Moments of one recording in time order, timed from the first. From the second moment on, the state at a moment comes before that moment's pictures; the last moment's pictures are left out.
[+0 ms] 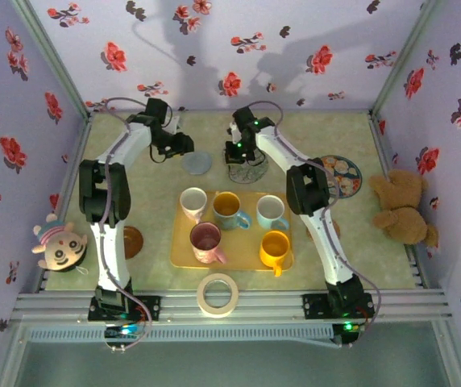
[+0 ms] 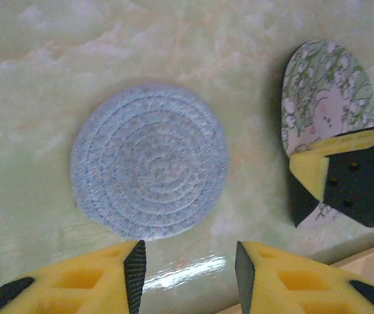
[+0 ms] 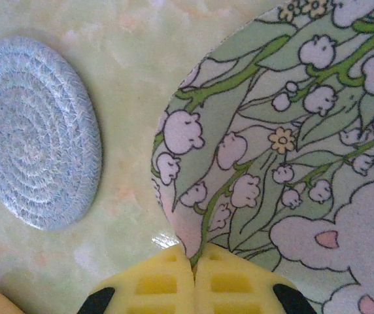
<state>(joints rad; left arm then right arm) -0.22 2.13 1.81 -0.82 0.39 -0.27 0.49 2.60 2.38 -0.97 -0.39 0.33</state>
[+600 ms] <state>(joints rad) -0.21 2.13 1.78 -0.83 0.38 -0.25 0.49 2.66 2.44 -0.96 -0.44 0.38</state>
